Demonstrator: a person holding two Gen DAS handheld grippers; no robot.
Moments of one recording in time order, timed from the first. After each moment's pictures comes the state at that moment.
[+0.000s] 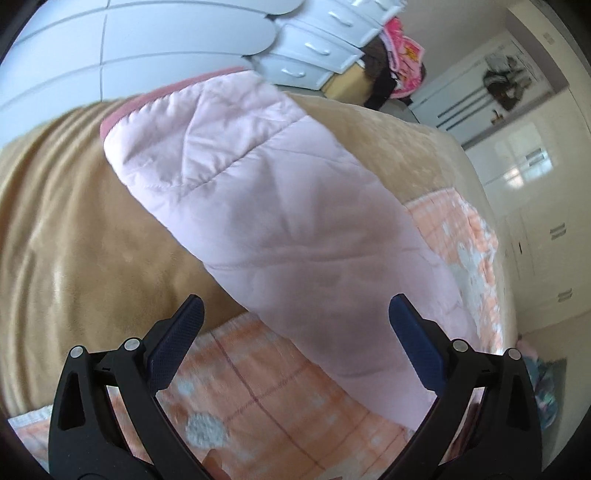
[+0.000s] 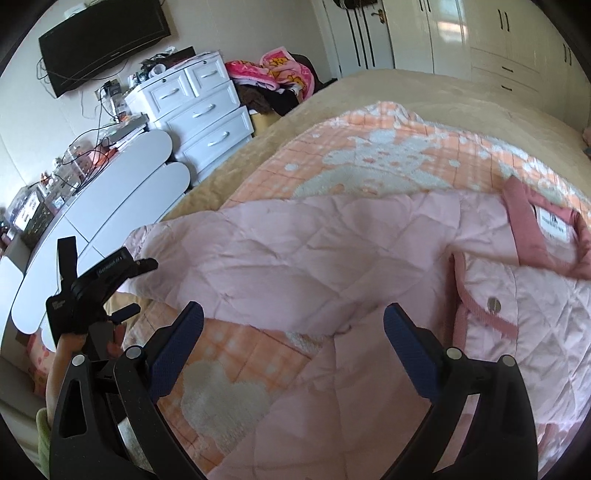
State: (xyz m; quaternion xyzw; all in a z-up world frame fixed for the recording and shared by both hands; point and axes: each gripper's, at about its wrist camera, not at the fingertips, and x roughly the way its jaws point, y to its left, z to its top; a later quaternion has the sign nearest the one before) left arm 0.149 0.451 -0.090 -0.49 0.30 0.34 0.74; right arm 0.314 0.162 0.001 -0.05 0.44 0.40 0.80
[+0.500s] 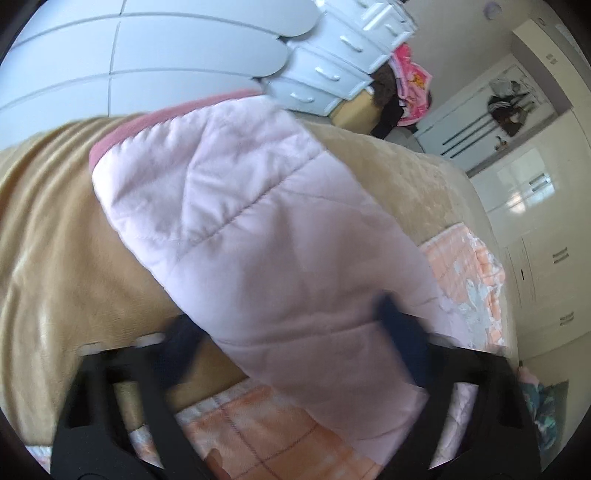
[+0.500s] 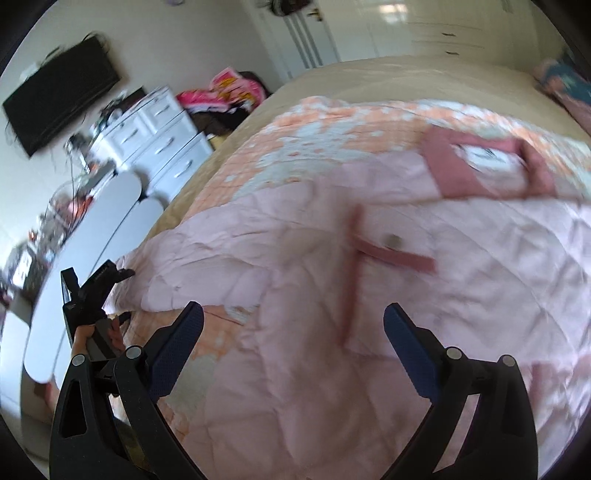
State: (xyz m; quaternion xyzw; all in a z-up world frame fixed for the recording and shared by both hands) left arm 0.154 0.468 -0.091 -0.48 0.26 0.37 0.75; right arm 0.323 0.050 -0.009 0.05 0.46 0.32 0.83
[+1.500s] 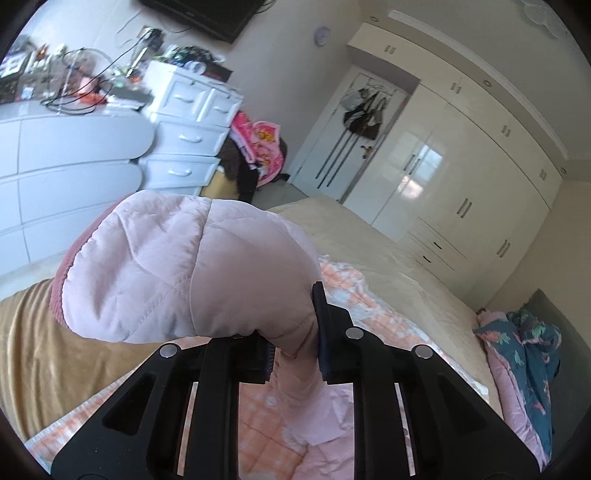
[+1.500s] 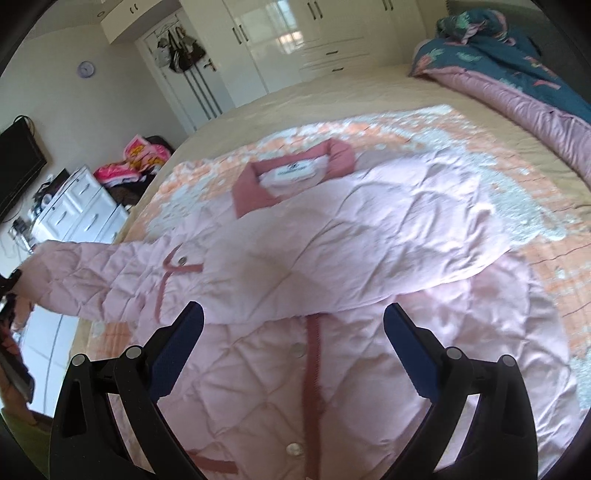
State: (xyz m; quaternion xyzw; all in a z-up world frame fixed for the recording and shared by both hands) left arm 0.167 0.322 0.097 -0.30 0.13 0.24 0.92; right arm 0.302 -0.149 -0.001 0.11 0.41 0.16 0.89
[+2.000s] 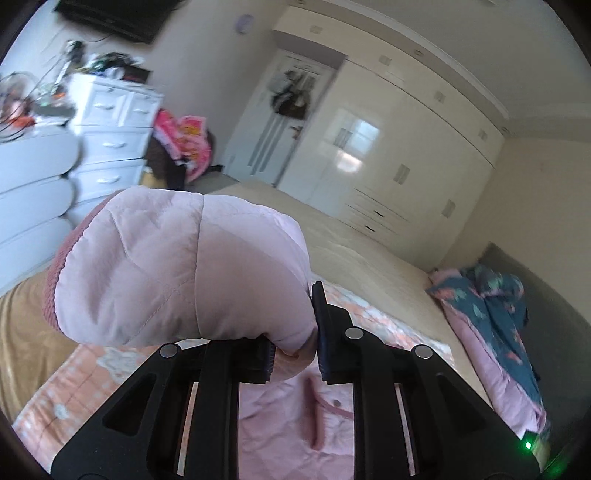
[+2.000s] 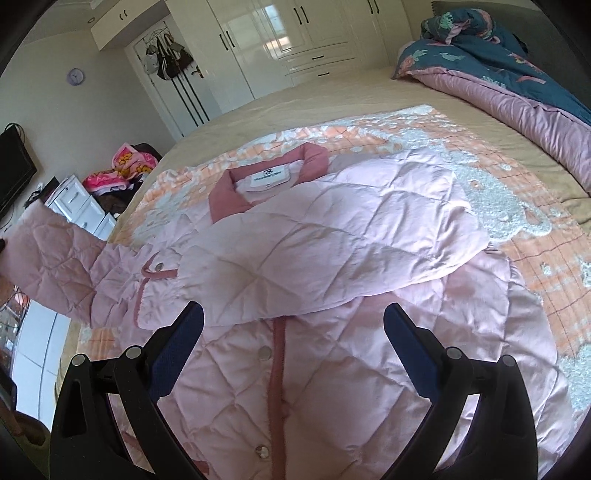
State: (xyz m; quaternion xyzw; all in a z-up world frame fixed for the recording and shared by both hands) left arm 0.208 0.230 0.119 -0.25 0.15 0.11 0.95; right arm 0.305 -0.174 -0.013 0.13 0.42 0.14 0.89
